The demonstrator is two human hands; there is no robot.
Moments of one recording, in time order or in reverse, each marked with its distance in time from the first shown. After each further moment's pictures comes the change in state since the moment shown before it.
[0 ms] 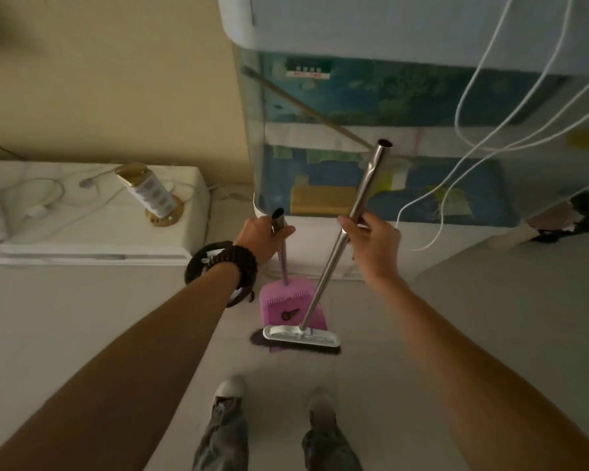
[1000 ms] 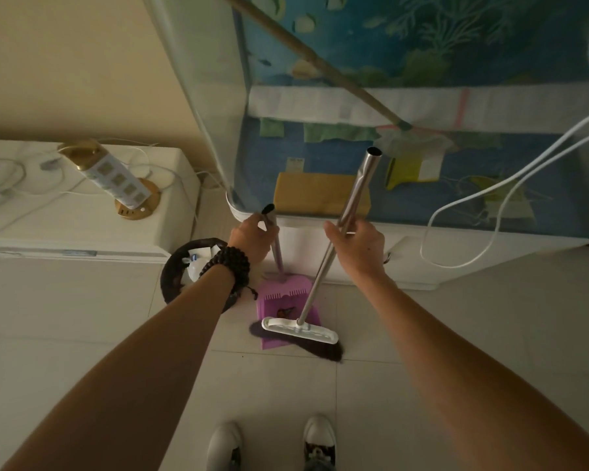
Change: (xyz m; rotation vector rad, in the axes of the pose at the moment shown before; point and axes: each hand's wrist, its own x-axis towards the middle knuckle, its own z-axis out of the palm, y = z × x) left_hand 0.141 -0.069 0.107 -0.111 0.081 -0.247; right_hand 0.090 0.152 0.092 -0.116 -0.131 0.172
